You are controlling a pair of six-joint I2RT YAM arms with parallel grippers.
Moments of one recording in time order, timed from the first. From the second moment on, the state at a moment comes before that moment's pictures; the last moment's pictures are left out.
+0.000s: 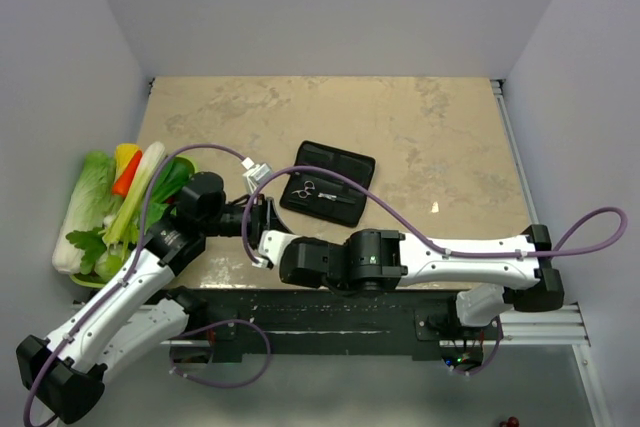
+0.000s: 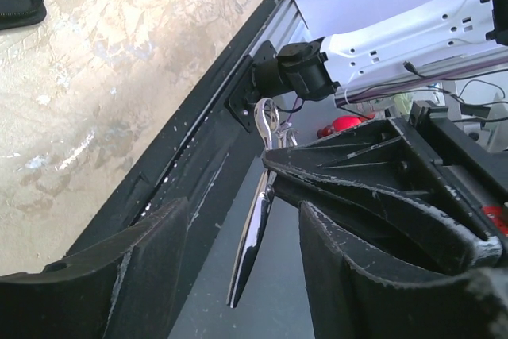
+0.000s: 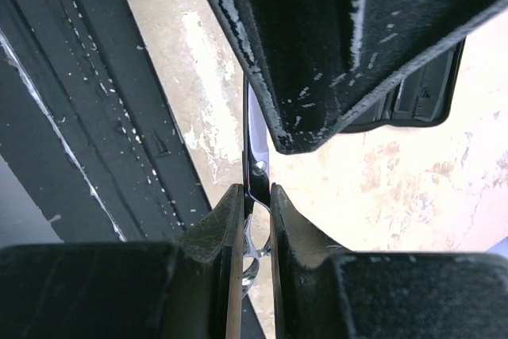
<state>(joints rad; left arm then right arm) -0.56 0.78 0.70 -0.34 0.79 -0.67 1.53 1.49 1.51 -1.09 0.51 0.02</state>
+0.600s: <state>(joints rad) -0.56 0.74 0.70 -0.37 0.82 -0.67 1.53 1.52 1.54 -1.07 0.59 -0.02</state>
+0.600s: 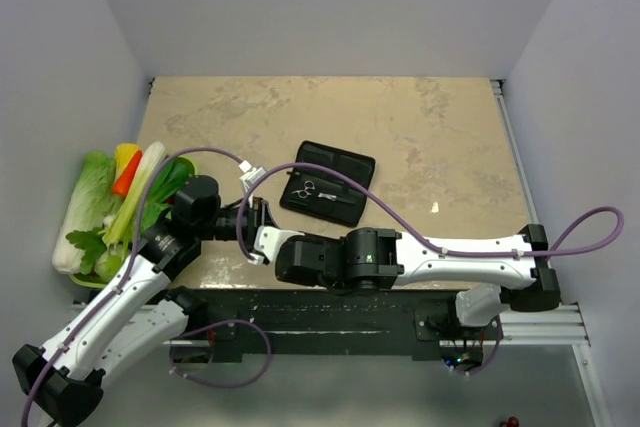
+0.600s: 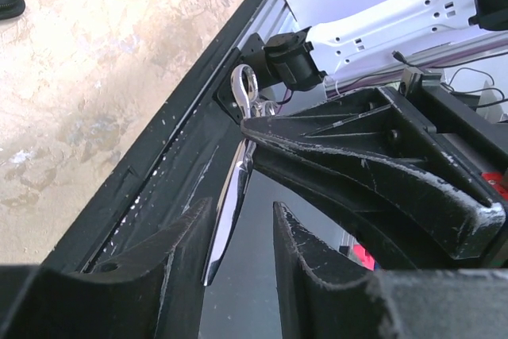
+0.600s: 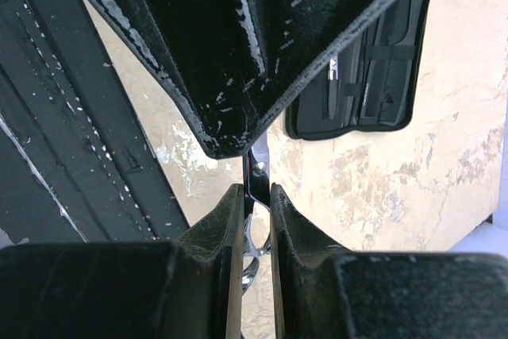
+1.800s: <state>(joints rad) -0.56 0.73 0.70 -0.41 0.83 -0.62 1.54 1.45 1.60 -1.09 0.61 -0.02</state>
